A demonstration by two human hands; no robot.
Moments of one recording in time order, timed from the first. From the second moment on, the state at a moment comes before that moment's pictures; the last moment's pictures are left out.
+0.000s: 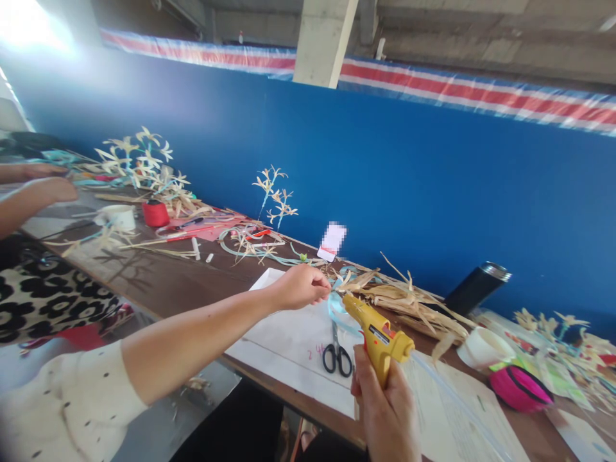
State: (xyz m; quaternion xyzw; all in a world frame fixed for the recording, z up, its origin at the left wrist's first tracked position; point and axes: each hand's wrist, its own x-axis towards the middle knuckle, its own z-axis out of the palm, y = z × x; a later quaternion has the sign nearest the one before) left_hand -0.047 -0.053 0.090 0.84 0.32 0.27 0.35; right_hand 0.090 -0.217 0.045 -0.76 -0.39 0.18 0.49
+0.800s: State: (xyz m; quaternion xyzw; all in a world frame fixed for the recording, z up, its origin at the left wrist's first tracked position) left_hand -0.050 -0.078 0.088 0.93 0.27 0.26 -0.06; right_hand 0.069 -0.226 0.060 -0.75 -0.38 0.15 0.52
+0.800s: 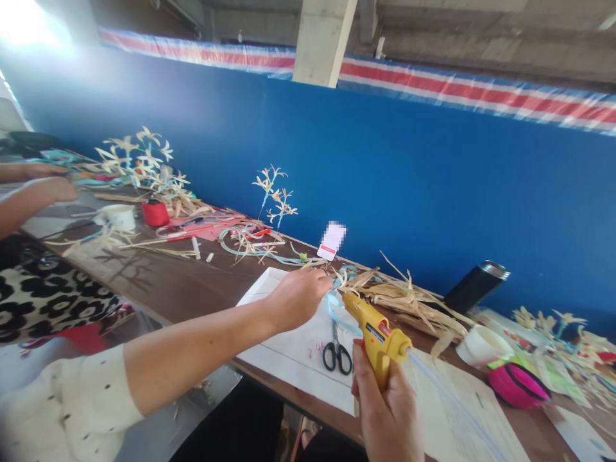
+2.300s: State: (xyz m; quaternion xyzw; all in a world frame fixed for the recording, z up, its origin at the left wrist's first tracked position) left_hand -0.049 -0.088 0.089 0.93 0.25 0.23 -0.12; right_hand 0.085 -0.225 0.050 -0.78 -0.41 0.10 0.46
